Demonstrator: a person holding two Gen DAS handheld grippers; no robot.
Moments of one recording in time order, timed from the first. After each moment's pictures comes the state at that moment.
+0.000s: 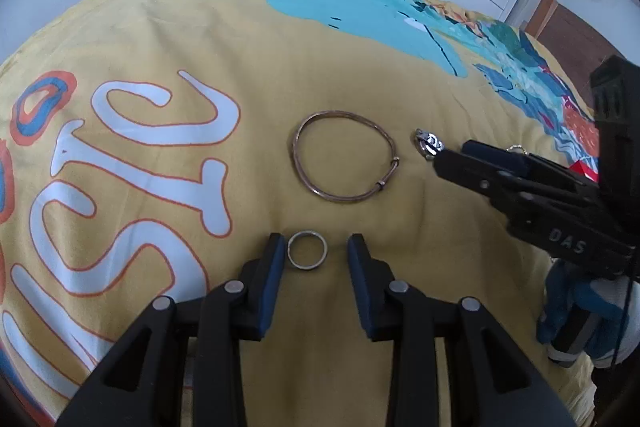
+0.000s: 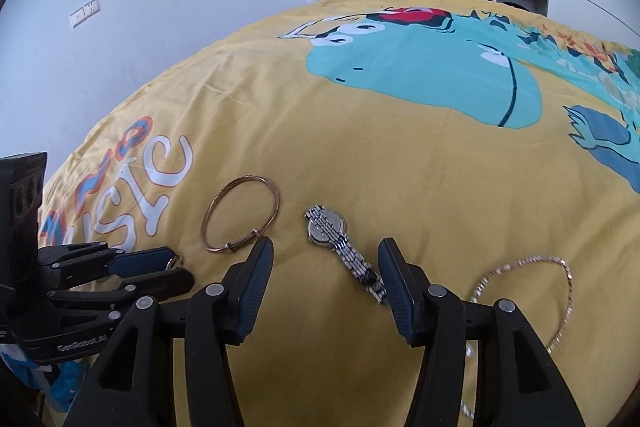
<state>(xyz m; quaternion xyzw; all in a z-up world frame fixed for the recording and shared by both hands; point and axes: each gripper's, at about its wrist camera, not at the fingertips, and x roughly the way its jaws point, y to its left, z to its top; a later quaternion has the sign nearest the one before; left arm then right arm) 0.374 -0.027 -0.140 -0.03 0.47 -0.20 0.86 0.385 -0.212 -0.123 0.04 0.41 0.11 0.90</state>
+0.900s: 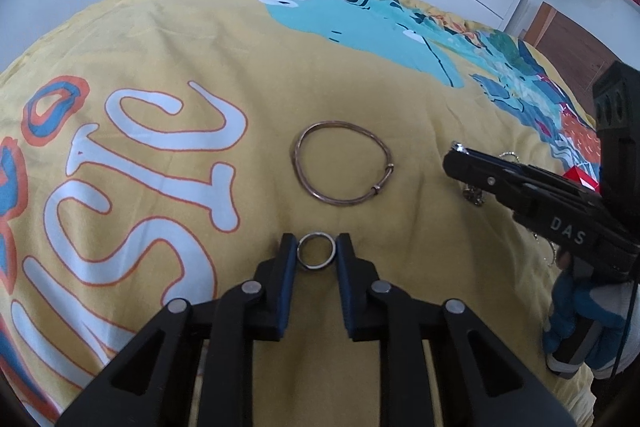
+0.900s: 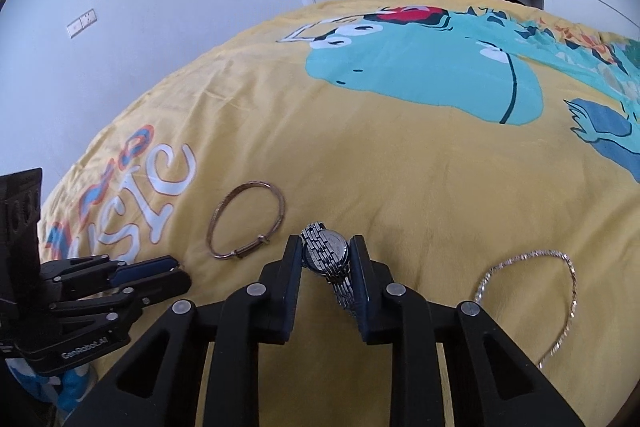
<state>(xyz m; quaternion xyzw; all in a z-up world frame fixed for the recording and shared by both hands) 0.364 -0.023 -0.129 -0.03 0.45 -0.19 0.87 0.373 -0.211 -0.112 0.07 0.40 0.11 0.91</state>
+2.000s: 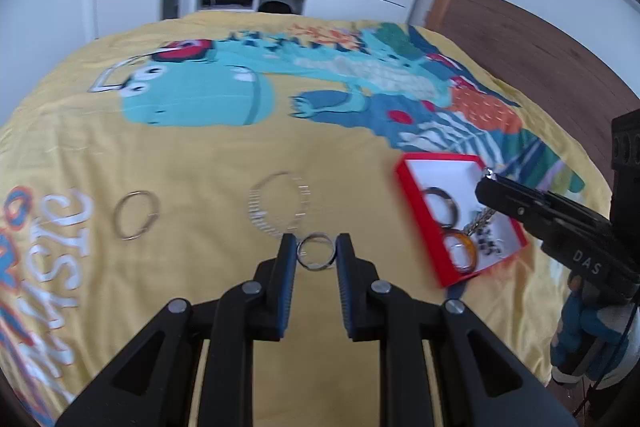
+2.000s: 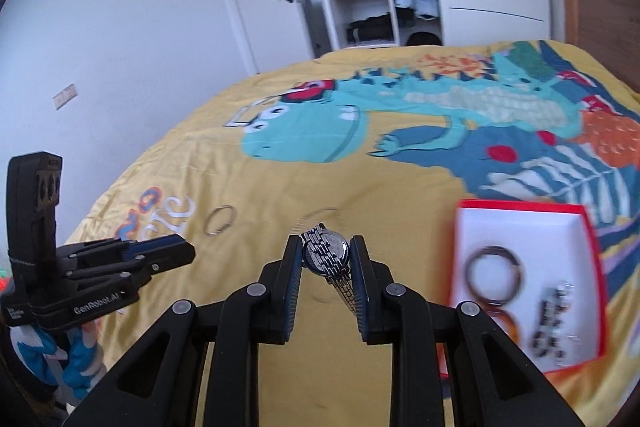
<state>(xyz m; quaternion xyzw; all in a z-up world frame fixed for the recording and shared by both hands) 0.239 -0.205 0.003 0.03 0.40 -0.31 0.86 0.163 -0.376 0.018 0.11 0.33 -0.01 0.94</state>
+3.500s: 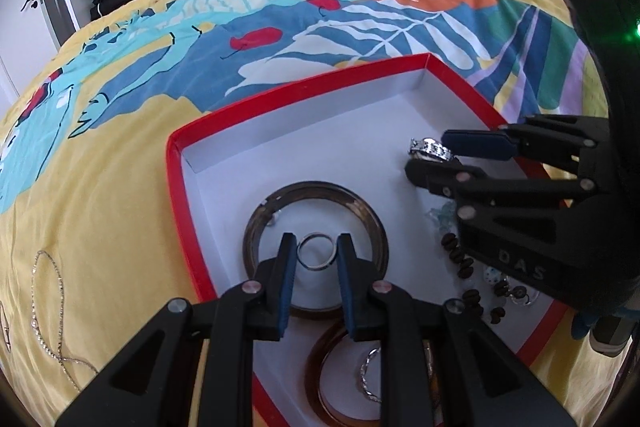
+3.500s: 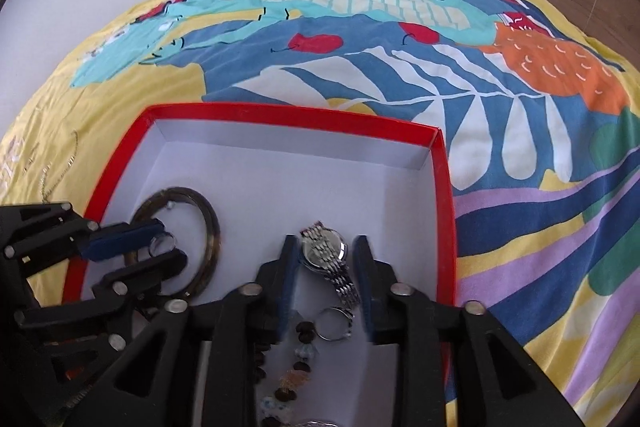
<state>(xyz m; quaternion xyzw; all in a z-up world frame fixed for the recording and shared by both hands) 0.249 -0.485 -0.119 0.20 0.43 -0.36 0.81 0.207 -0.583 -0.112 0.05 0.47 -0.11 0.88</state>
